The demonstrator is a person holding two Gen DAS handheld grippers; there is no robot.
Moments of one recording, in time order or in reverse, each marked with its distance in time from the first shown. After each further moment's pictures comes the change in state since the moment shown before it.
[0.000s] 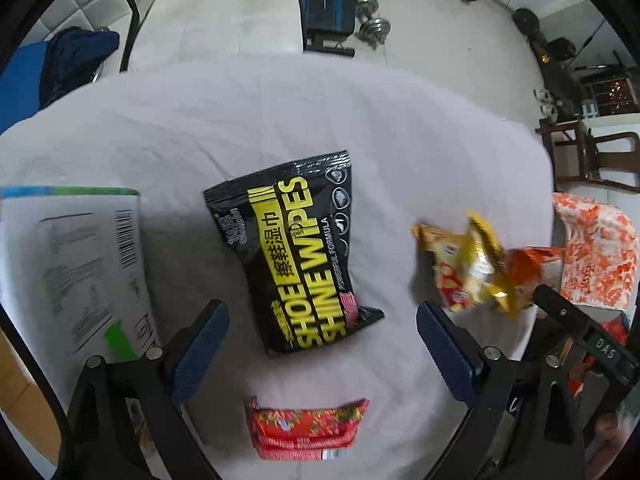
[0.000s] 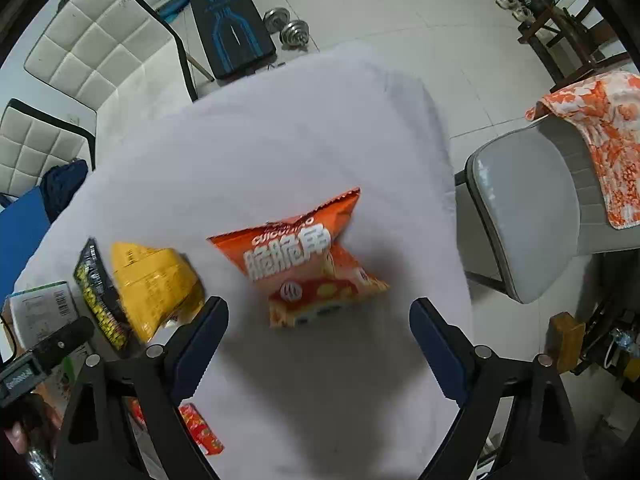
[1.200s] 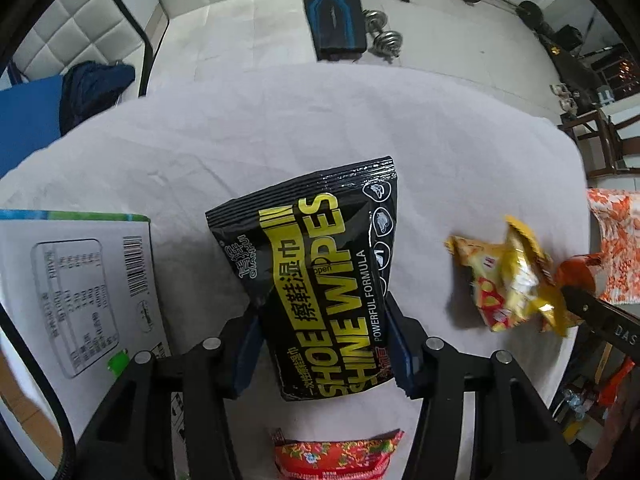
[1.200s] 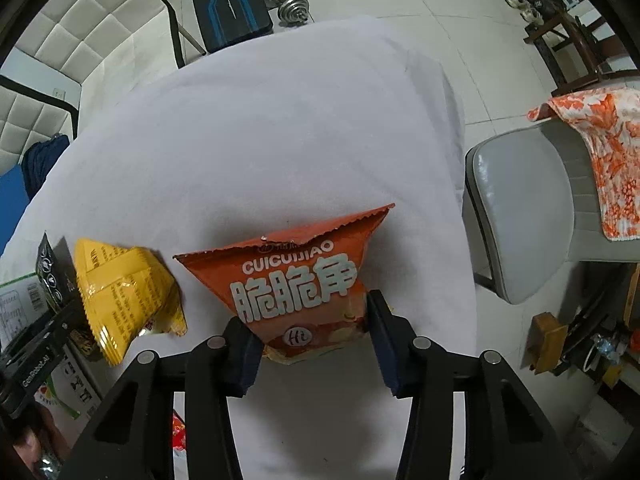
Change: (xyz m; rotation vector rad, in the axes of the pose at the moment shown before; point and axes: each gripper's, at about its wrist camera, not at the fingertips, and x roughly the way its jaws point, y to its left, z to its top) left arm -0.006 -0.019 -0.018 0.073 -0.117 0.132; right arm 0.038 0.006 0.019 -0.048 0.080 -0.071
